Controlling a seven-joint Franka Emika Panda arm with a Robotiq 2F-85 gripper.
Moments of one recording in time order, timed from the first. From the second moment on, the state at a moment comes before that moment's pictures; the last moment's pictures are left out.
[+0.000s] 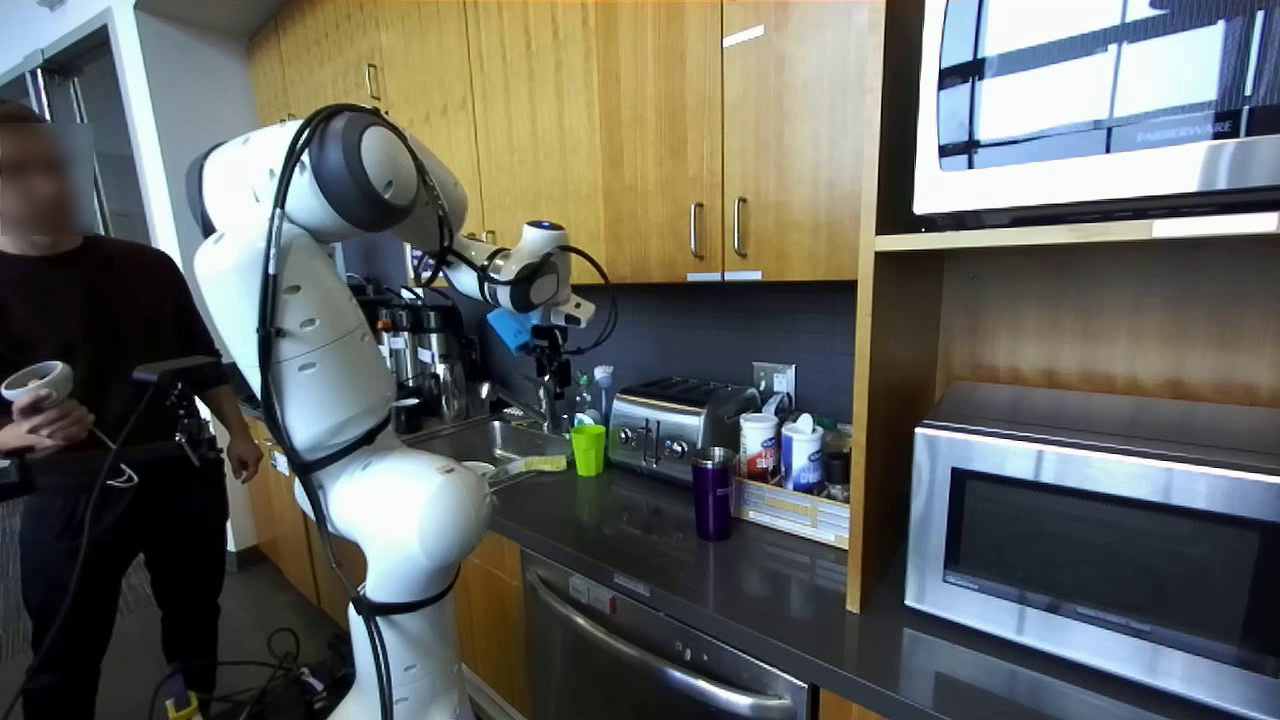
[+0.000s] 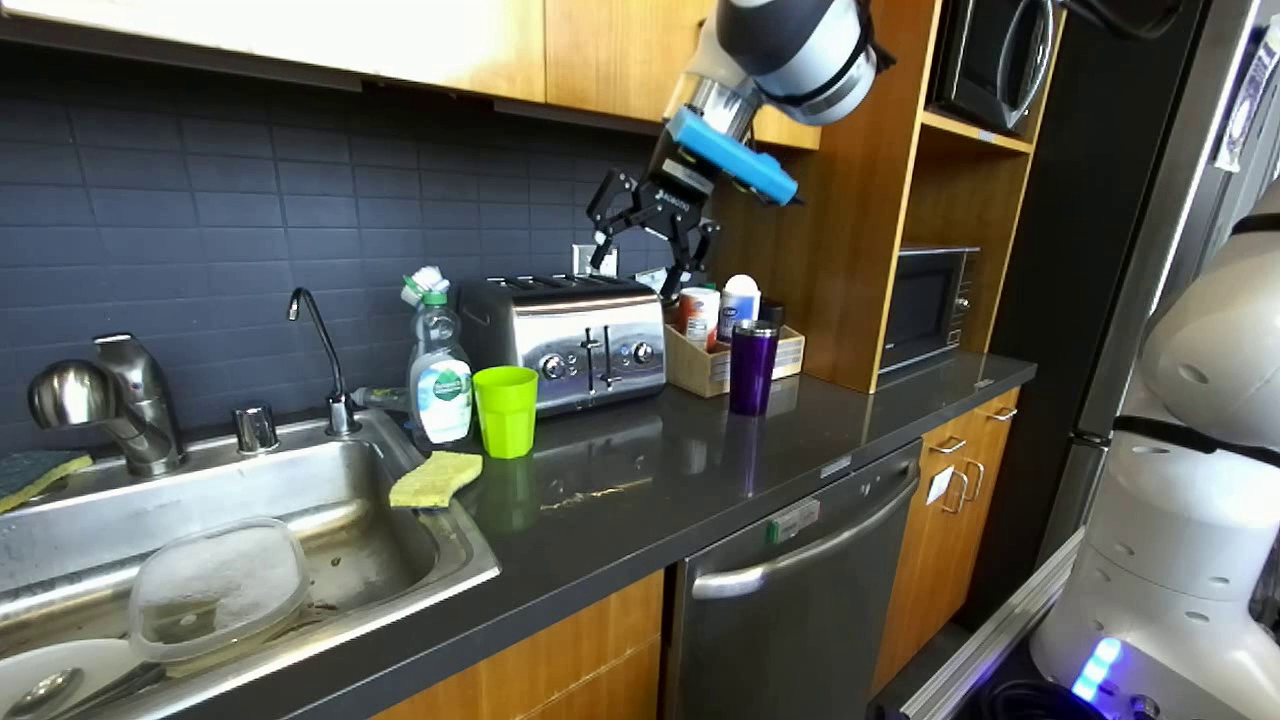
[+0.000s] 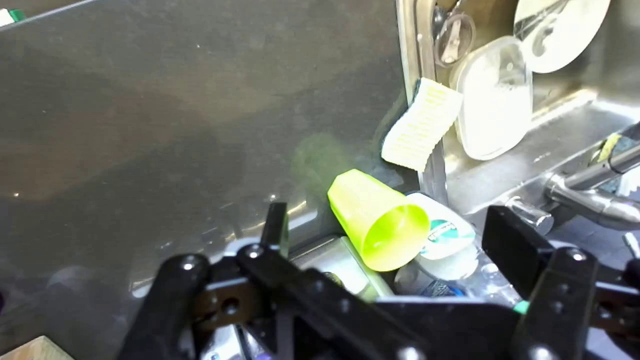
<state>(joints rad) 0.17 -0.35 0.29 -2.37 0.41 2.38 0.51</state>
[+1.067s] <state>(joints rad) 0.09 -0.31 0.27 -2.32 0.21 2.43 0.65</state>
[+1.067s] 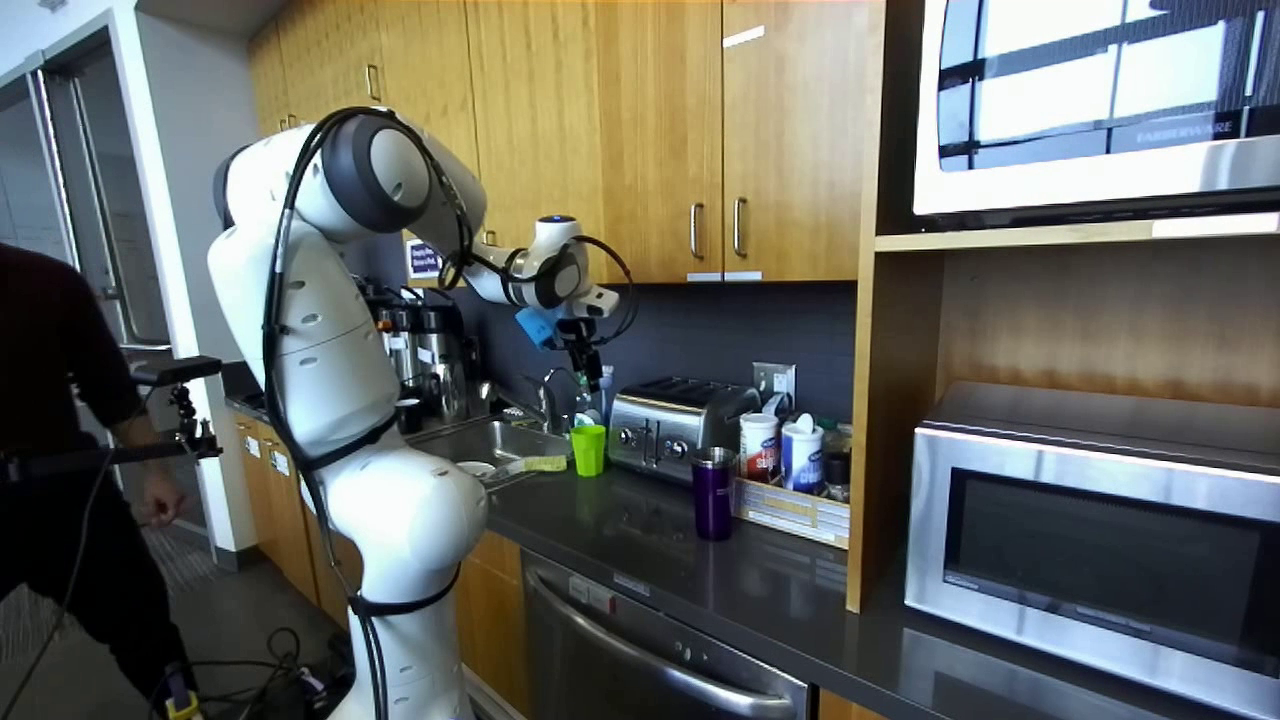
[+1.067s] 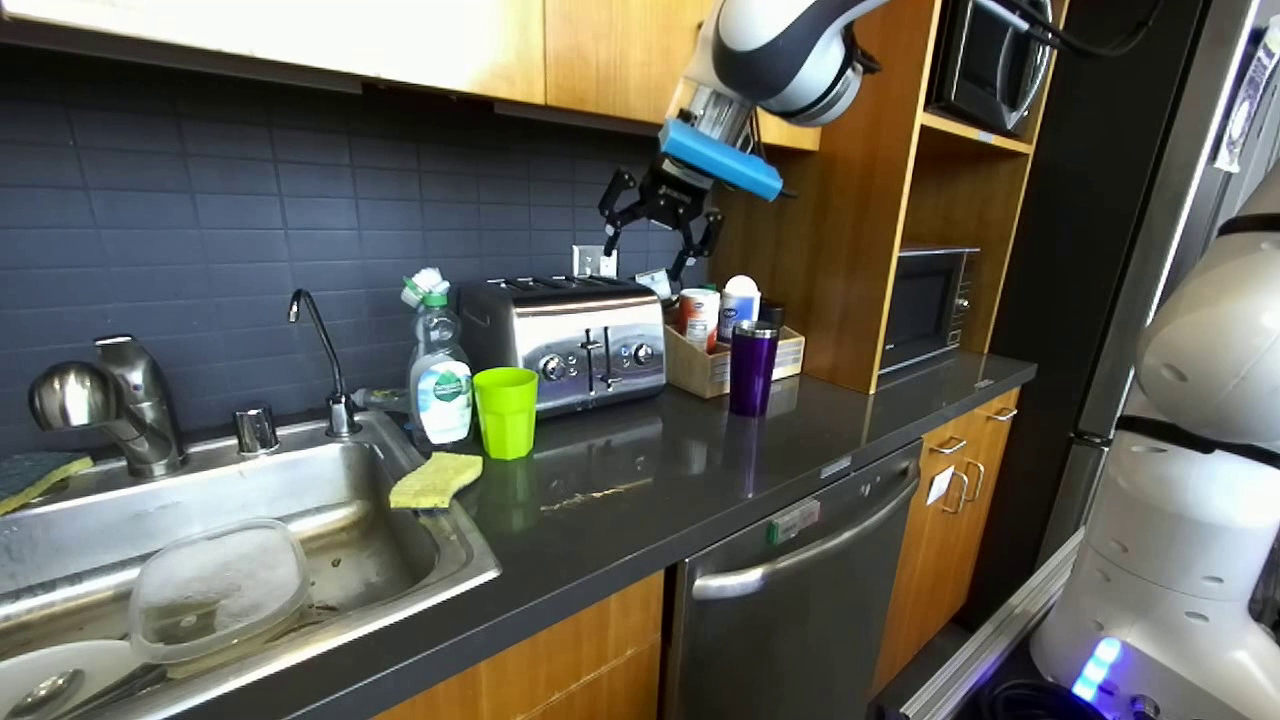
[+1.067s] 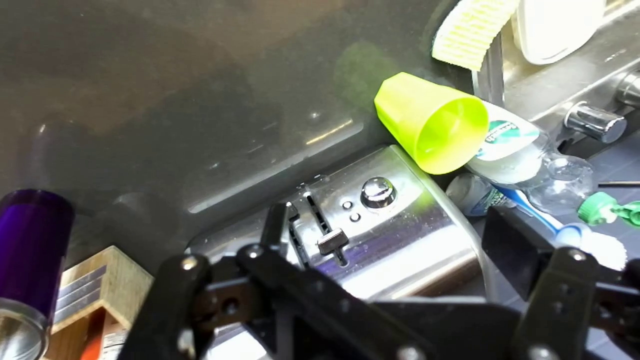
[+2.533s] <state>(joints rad) 0.06 -0.25 0.24 -2.32 0.22 2.49 0.72</state>
